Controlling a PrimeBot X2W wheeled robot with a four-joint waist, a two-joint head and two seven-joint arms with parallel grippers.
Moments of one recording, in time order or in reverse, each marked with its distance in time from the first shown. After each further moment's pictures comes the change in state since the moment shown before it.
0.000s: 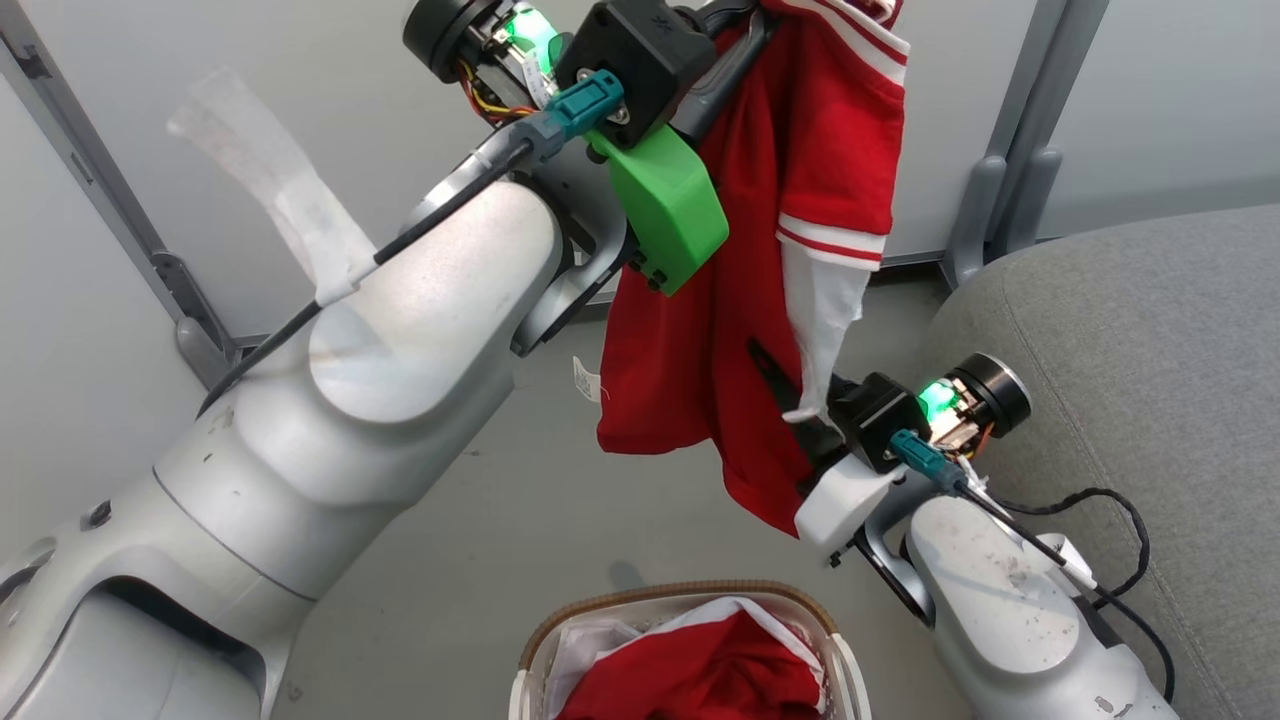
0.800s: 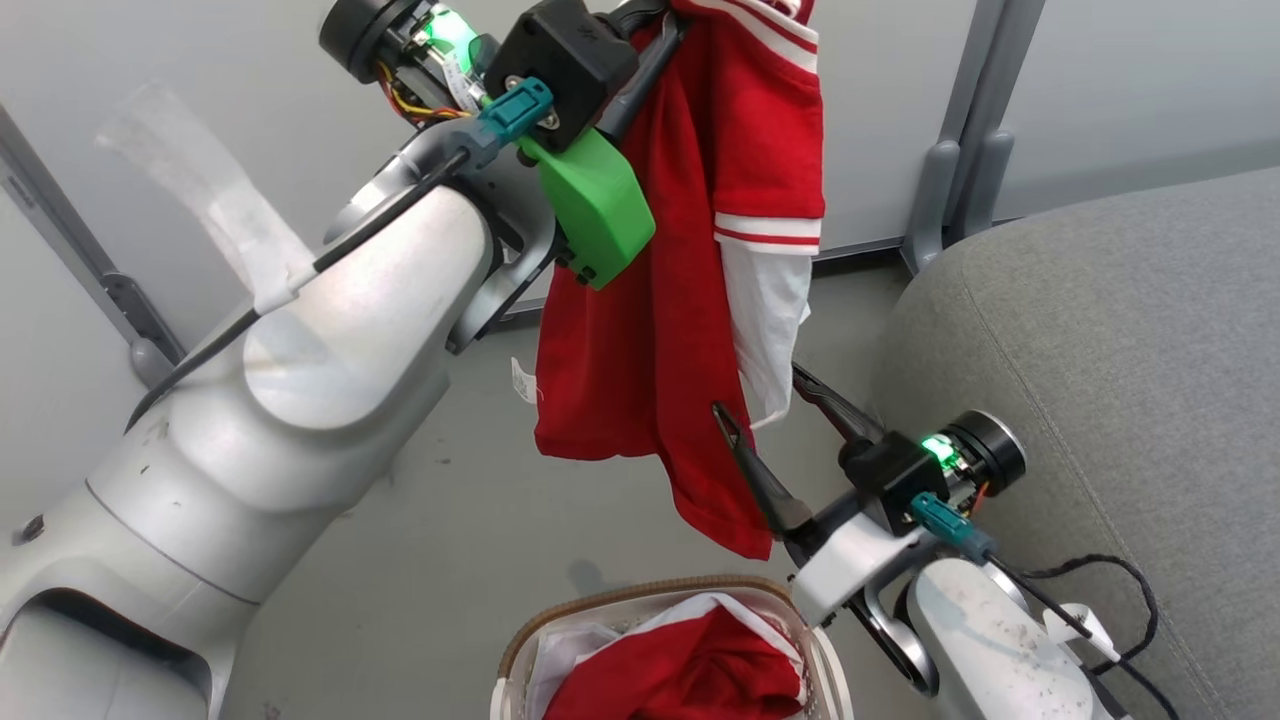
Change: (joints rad) left arm 0.020 0.085 0.016 -0.022 0.055 0.005 0.018; right arm 0.153 -0.001 0.014 -0.181 0.085 0.000 0.000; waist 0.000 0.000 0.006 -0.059
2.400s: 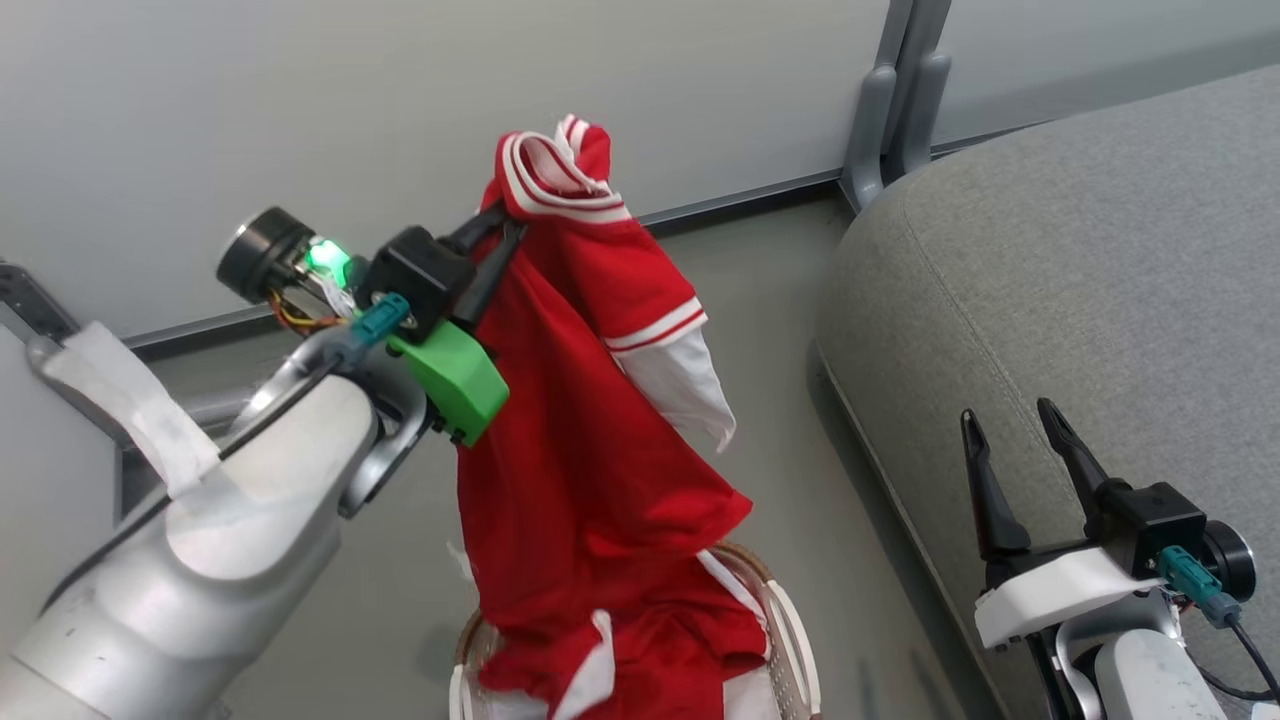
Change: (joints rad) left arm 0.307 0.161 0.030 -0.018 0.029 0.049 -0.105; right arm 0.230 0.001 -0.415 -0.119 0.050 0.000 0.000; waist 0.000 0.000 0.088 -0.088
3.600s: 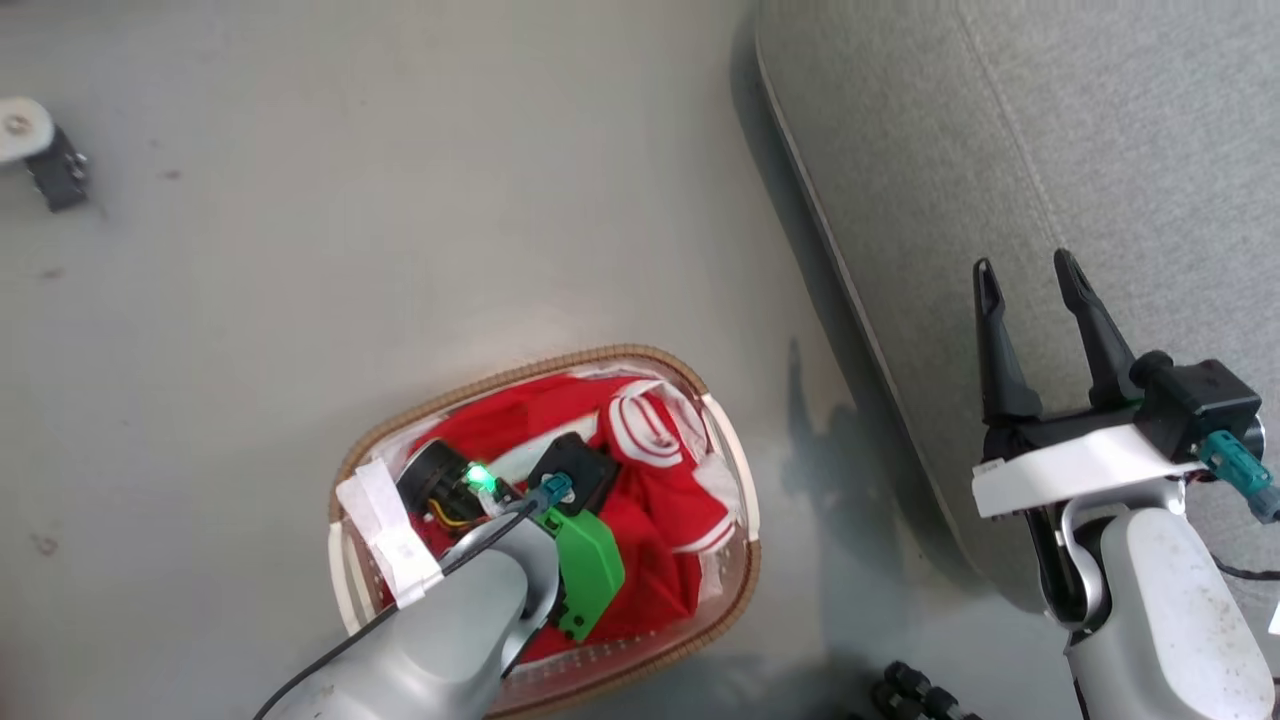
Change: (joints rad) left arm 0.118 -0.351 -0.203 0.634 -0.068 -0.049 -0.111; right arm -0.186 0.000 0.008 -0.039 0.104 0.000 0.000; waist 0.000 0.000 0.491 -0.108
